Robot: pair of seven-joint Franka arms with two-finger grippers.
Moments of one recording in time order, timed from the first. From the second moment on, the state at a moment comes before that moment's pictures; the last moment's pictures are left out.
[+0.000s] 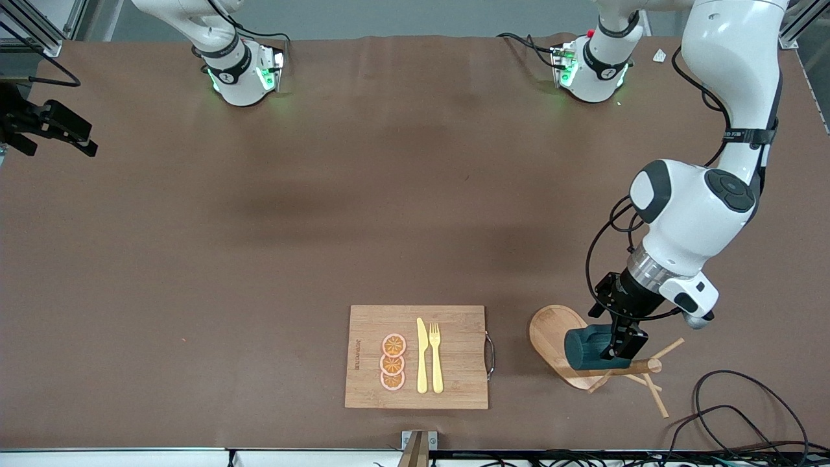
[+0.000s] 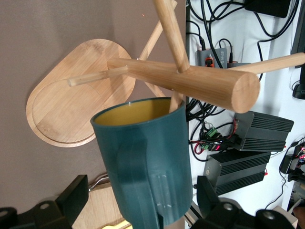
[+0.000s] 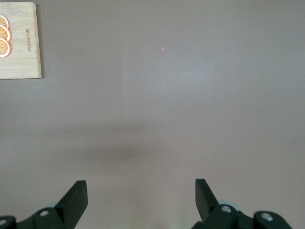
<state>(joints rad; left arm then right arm) -0.10 0.48 -0.16 -1.66 -0.12 2.65 -1.57 0.01 -0.09 -0.01 -1.57 -0.01 1.51 0.02</state>
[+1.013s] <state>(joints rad) -0.10 0.56 -0.16 -1.60 -0.12 2.68 -1.57 0.01 -0.08 -0.01 -1.57 -0.01 1.51 0.02</state>
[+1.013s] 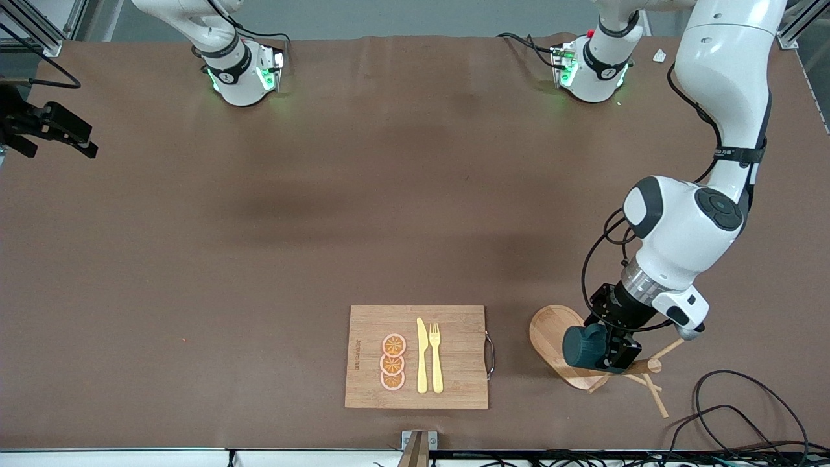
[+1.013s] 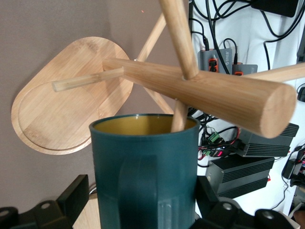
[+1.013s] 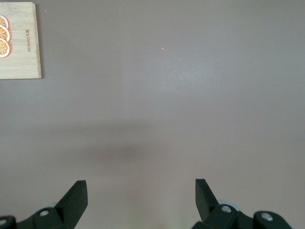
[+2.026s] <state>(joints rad) -0.24 0.51 -0.22 -1.54 0.01 2.56 -1.57 0.01 -0.08 -0.01 -1.56 -0.01 1.51 0.02</state>
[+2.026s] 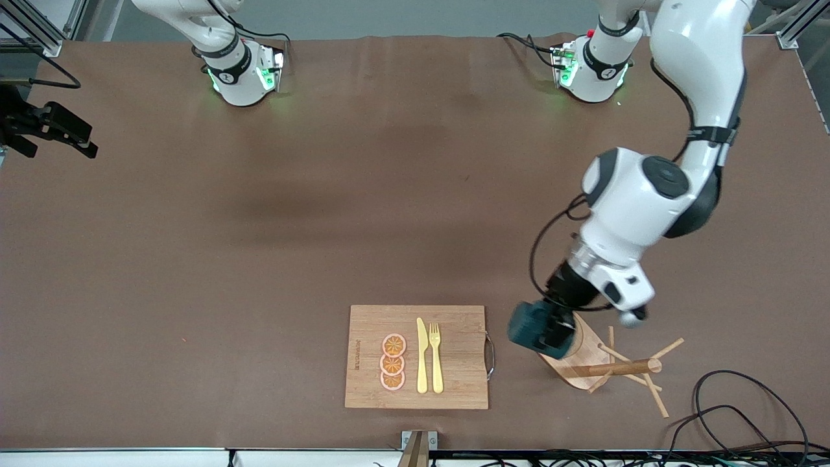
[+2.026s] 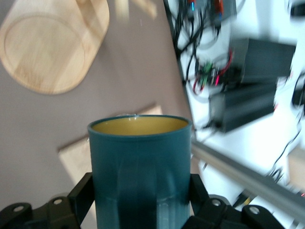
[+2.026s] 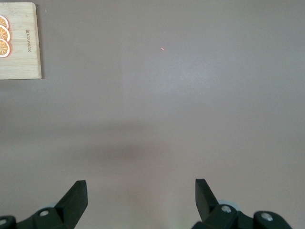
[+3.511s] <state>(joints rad) -1.13 0.89 0.13 -1.47 1.21 2.24 -2.24 0.01 -0.07 -0.01 -1.56 -0.01 1.50 0.02</state>
